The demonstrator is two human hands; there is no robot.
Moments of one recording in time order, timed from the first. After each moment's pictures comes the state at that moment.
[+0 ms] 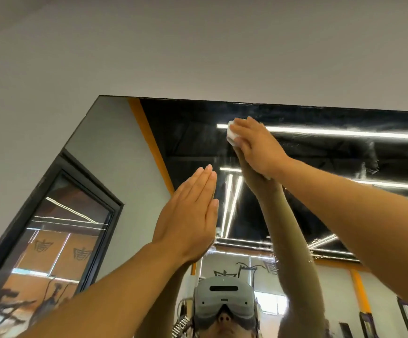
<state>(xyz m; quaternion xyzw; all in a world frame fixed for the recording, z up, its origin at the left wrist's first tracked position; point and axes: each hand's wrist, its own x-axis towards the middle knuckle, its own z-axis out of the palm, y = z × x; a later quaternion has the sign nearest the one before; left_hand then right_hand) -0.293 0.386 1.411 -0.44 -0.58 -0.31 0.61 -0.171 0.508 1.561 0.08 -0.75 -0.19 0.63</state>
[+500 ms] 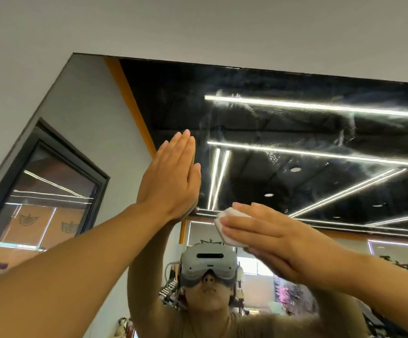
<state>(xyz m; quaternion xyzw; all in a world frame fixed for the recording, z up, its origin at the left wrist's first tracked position) -0.291 0.383 1.411 -0.42 -0.58 -0.32 0.62 -0.112 0.568 1.367 0.24 -0.80 -0.37 0.41</state>
